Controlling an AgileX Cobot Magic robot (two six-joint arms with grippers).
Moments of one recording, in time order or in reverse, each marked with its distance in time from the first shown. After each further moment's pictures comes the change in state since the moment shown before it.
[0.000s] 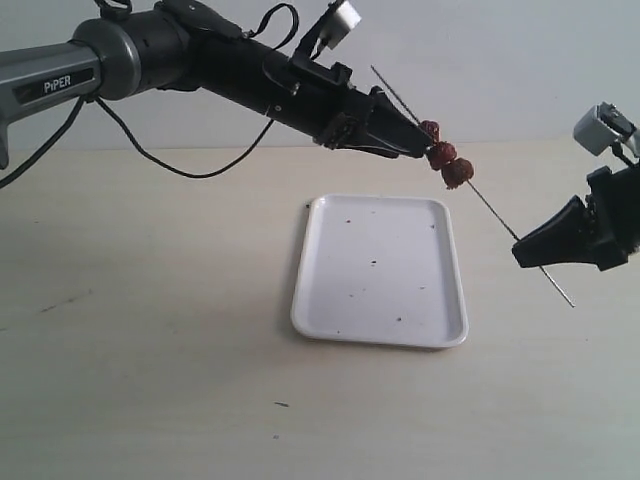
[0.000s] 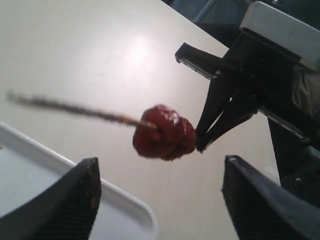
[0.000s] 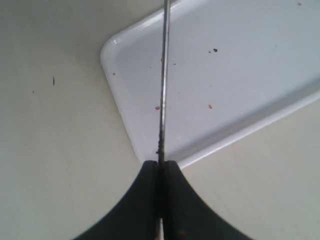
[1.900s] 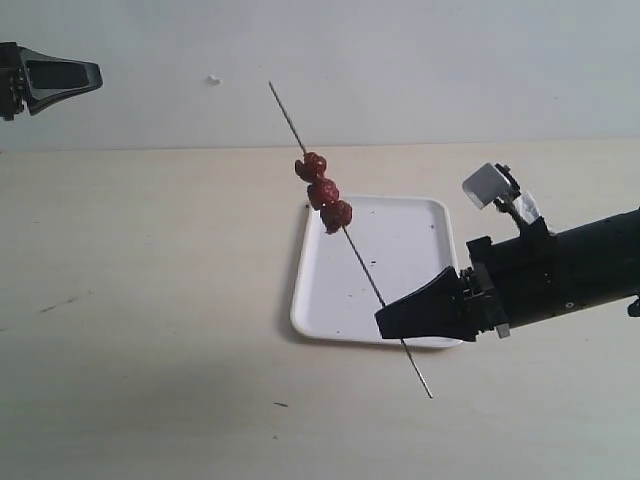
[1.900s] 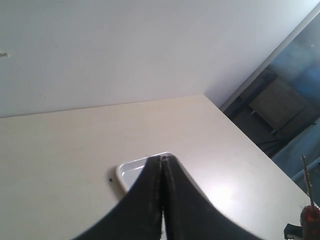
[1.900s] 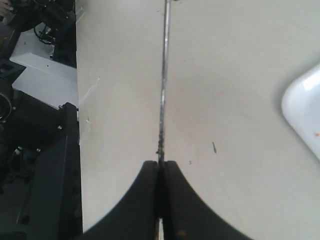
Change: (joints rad) left arm 0.667 -0.393 0.771 -0.427 0.002 0.505; right arm 0.318 0.007 0.289 0.434 0.079 -0.036
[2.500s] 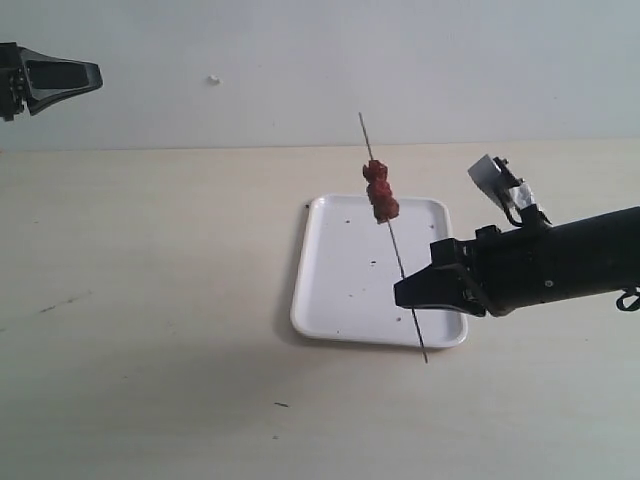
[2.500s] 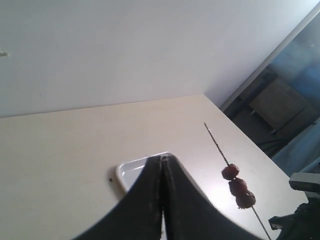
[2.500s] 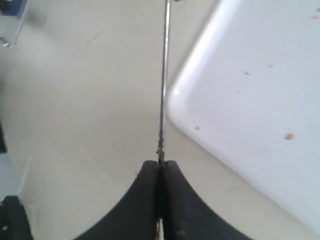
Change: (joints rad) left arm 0.000 0.000 0.002 0.000 0.000 0.000; right arm 0.007 0.000 0.000 0.132 -0.308 0.331
